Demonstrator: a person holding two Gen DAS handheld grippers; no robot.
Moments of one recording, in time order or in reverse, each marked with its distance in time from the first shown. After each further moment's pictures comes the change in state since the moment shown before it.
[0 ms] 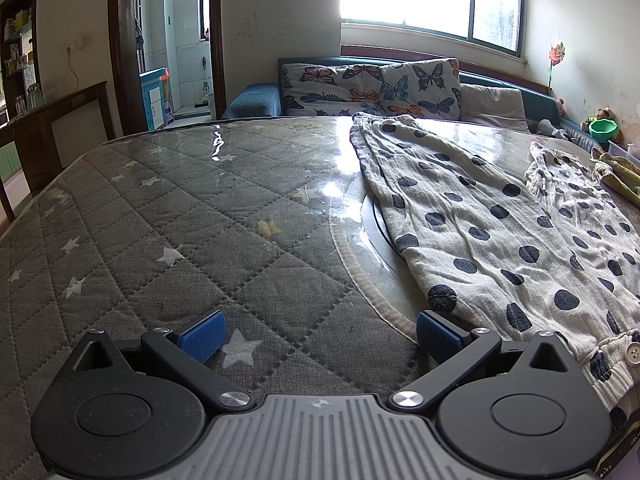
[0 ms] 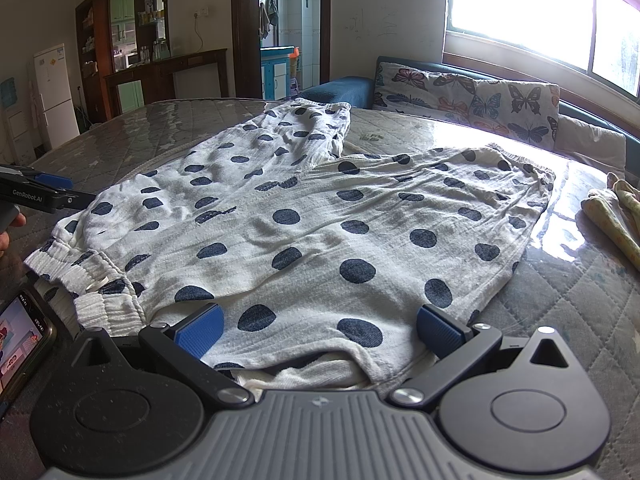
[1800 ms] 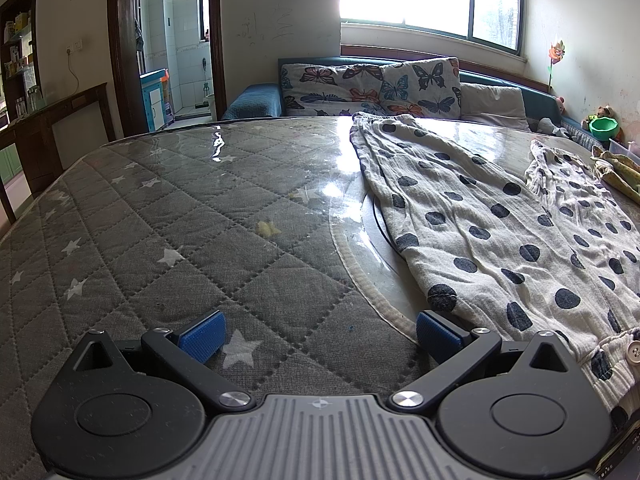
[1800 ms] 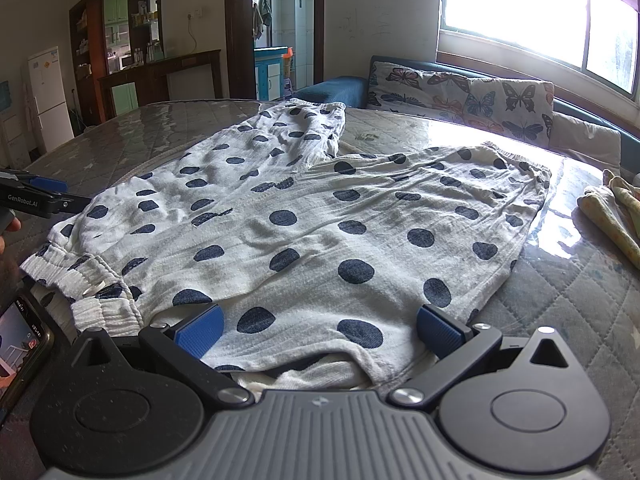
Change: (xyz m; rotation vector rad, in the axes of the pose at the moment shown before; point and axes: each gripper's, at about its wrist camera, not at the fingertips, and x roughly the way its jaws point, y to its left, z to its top) left arm 0.002 -0.001 0.001 0.006 0.000 0.004; right arm 0.001 0.000 0.000 0.013 -0.001 -0.016
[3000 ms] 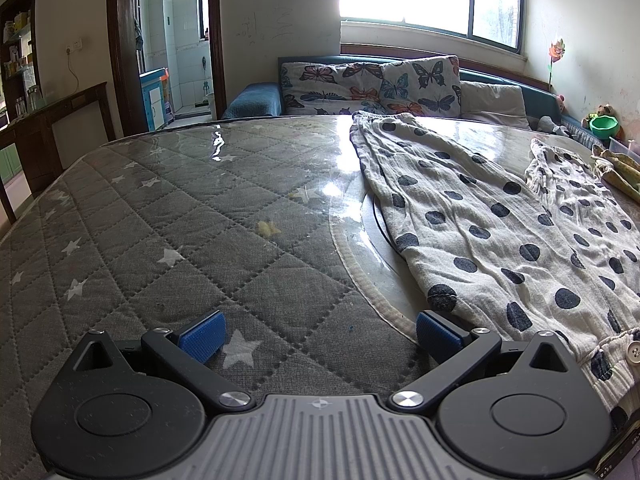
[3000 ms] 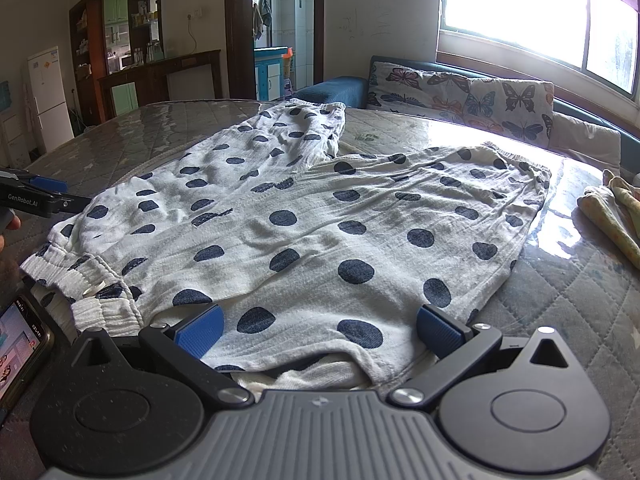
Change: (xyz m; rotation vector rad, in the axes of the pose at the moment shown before) left arm 0.002 -0.002 0.001 0.004 0.008 0.003; right arm 0.000 0.000 0.000 -0.001 -0.001 -0.001
